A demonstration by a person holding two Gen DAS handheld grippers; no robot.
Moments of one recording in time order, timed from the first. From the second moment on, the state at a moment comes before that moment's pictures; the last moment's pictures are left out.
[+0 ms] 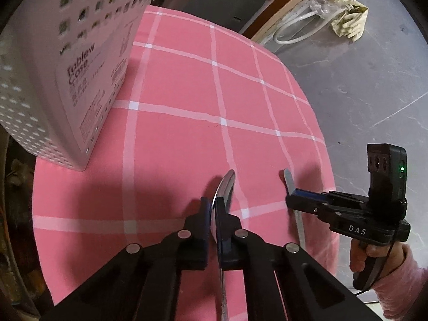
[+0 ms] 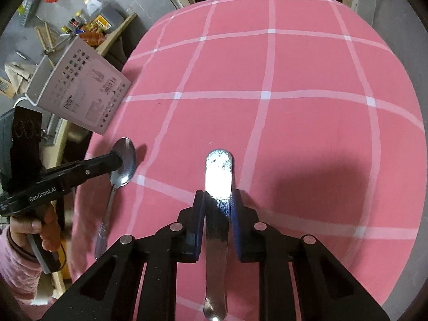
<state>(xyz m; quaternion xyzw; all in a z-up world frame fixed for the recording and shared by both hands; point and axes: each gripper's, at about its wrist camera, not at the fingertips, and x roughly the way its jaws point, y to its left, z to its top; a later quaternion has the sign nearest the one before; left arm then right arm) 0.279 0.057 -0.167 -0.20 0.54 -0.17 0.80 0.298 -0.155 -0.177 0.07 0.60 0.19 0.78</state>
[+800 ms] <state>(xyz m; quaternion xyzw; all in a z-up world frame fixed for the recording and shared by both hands) 0.227 0.056 -0.113 -0.15 0.46 -0.18 0.85 0.253 -0.142 -0.142 0.11 0.46 0.20 0.86</state>
